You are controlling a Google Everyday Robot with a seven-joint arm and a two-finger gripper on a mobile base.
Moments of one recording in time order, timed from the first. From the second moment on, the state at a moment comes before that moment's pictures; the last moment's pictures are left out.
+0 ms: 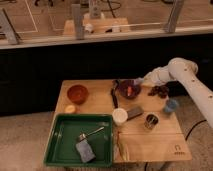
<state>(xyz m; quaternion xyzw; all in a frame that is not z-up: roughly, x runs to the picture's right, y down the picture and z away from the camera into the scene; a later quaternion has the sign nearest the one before) 0.245 -0.042 0.852 -0.12 -0.19 0.16 0.96</state>
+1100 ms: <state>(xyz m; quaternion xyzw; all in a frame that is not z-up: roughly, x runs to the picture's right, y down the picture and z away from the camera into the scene) 0.199 -0.028 0.896 -0.14 -0.16 0.14 0.97</state>
